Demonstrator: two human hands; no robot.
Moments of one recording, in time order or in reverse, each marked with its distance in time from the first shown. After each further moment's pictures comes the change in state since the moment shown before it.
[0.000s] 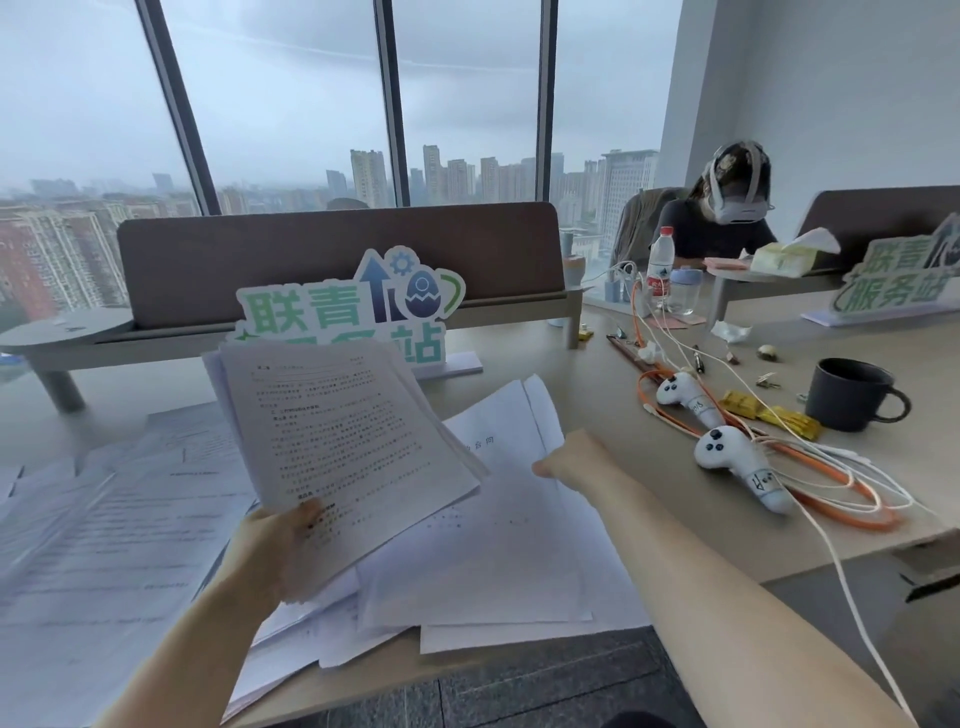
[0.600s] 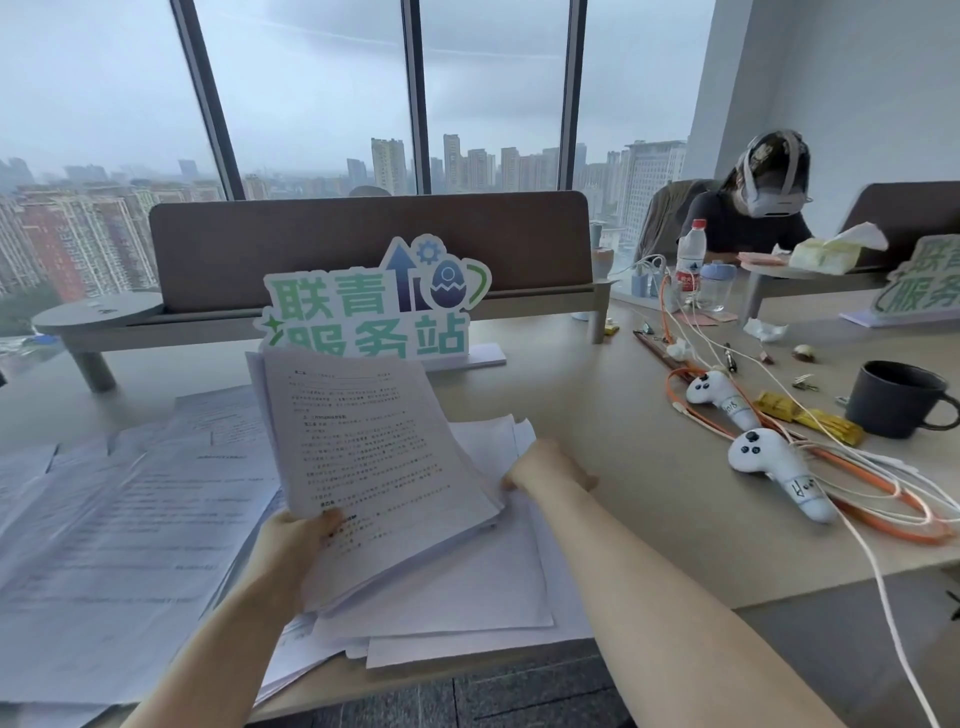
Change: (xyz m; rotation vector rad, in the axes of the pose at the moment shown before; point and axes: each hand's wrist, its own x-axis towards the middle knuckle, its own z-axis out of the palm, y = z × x) left_hand -0.004 -0.011 -0.003 0.051 0.008 0.006; right_hand 0.006 -0.036 0.069 -0.216 0.040 0.125
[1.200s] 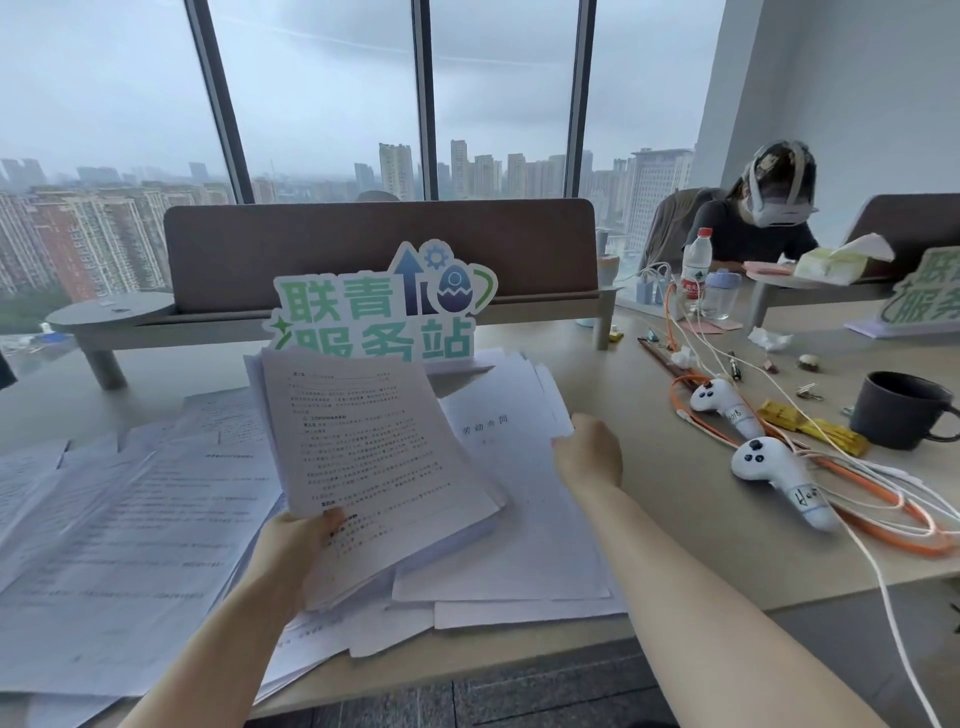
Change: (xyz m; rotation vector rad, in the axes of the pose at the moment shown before) left_hand 0.007 -0.006 -0.005 -0.006 0.003 0.006; right_hand 0.013 0.025 -0.025 0.288 0.310 -0.269
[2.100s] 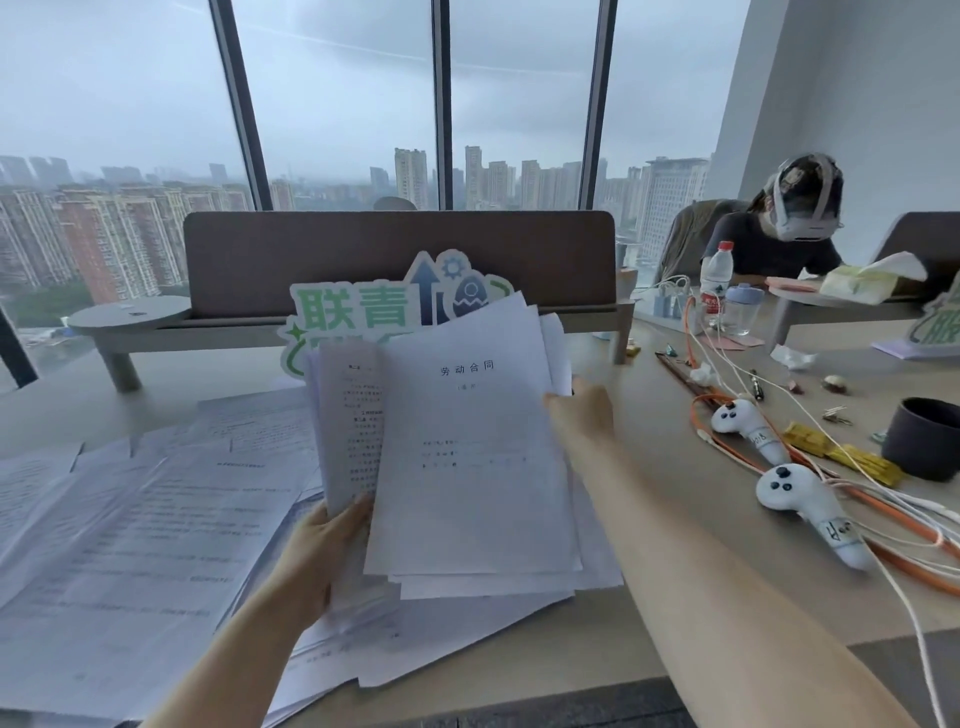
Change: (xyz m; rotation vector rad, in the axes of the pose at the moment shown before) left_hand 0.010 0.006 0.012 -0.227 -0.211 0.056; right_hand 0.022 -0.064 -0.011 0.383 -0.071 -0.033
